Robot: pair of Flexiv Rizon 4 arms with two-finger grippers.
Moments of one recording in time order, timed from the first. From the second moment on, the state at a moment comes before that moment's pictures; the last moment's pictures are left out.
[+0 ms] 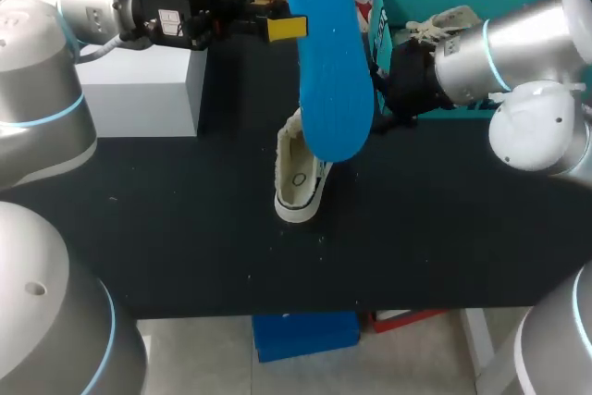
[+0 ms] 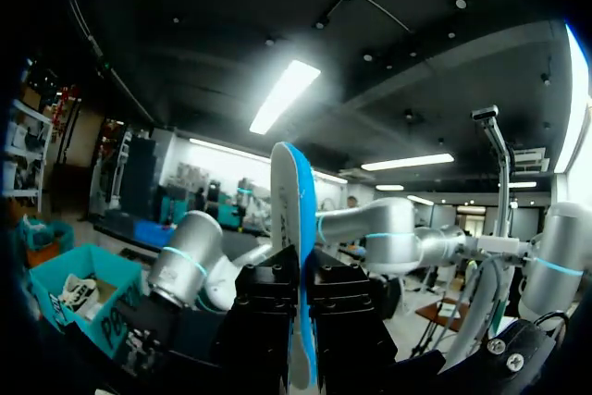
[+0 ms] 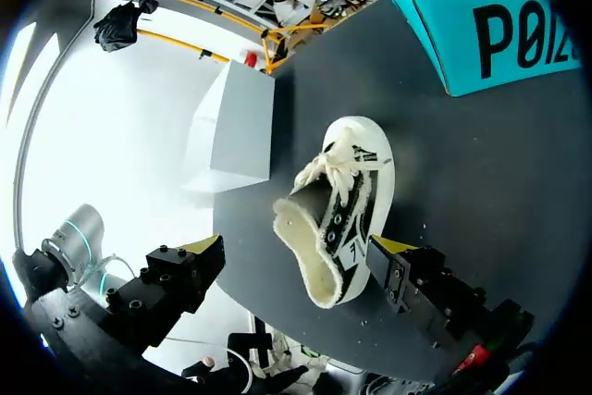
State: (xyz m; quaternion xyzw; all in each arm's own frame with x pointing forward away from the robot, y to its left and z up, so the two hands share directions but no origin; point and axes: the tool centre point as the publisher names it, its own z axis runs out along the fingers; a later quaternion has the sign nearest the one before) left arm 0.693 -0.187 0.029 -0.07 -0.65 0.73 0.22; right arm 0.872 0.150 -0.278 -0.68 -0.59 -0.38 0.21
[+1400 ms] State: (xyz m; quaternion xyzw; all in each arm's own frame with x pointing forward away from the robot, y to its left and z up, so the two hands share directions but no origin) left arm 0.668 -0.178 -0.001 -0.20 -0.70 0.69 0.03; right arm 0.857 0.137 -0.259 -0.55 -0.56 -0.53 0.32
